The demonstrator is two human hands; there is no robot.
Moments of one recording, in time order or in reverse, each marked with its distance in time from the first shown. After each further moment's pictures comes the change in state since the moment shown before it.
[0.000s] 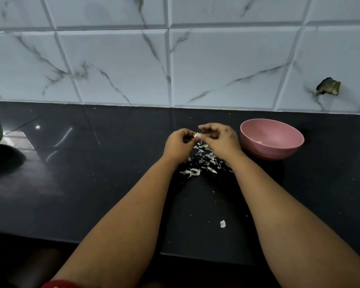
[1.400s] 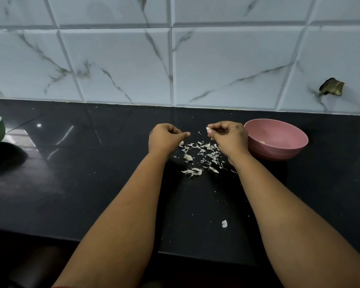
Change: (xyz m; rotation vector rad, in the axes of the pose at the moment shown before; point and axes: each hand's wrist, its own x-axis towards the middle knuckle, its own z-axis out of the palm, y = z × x) left_hand 0.004 0.008 -0.036 0.086 0.165 -0.179; right_hand 0.000 -0.003 -0.006 0.096 0.164 0.071
